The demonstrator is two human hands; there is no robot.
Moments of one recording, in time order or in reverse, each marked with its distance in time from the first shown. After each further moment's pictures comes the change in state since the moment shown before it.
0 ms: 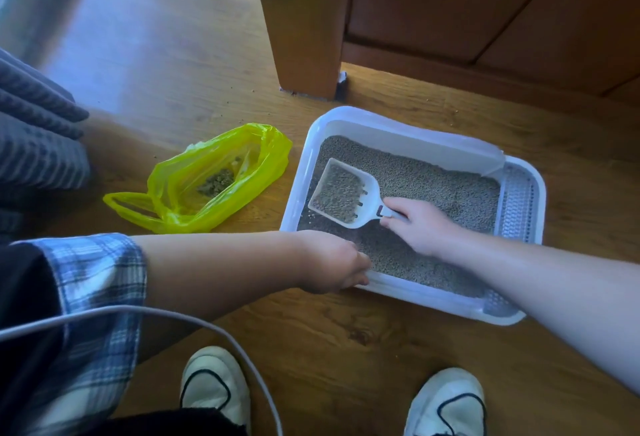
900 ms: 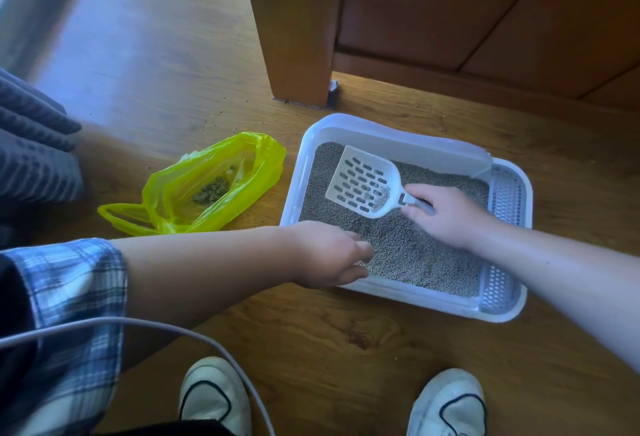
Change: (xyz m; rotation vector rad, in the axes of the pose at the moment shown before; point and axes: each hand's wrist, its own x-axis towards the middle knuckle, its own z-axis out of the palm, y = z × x) left_hand -0.009 -0.010 -0.009 0.024 0.152 0.016; right_hand -0.032 -0.015 -0.048 -0.114 0.135 -0.009
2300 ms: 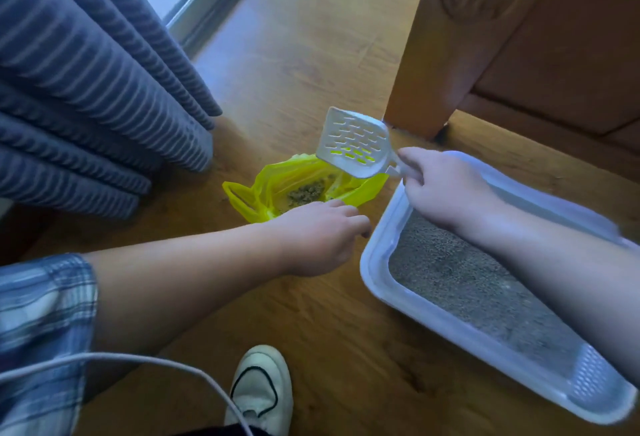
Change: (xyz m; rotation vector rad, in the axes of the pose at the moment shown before) left_hand -0.126 -0.060 0.009 -0.109 0.388 -0.381; right_hand 0.066 -0.175 0.013 -0.218 0.179 -0.379
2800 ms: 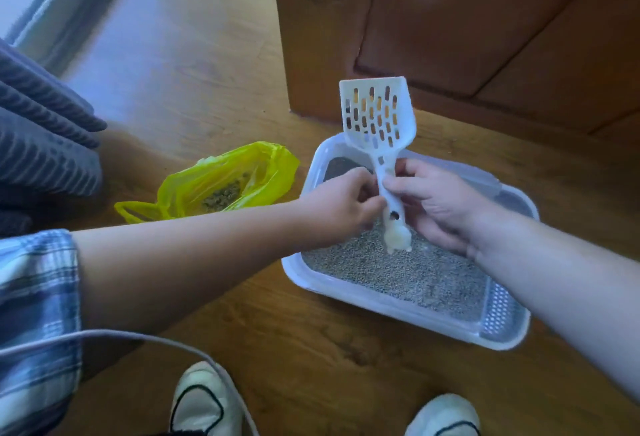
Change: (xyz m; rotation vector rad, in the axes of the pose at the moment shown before) left_hand 0.102 0.107 -0.016 -0.795 0.019 -0.172; right_hand -0.084 0.066 -0.036 1.488 -0.075 0.498
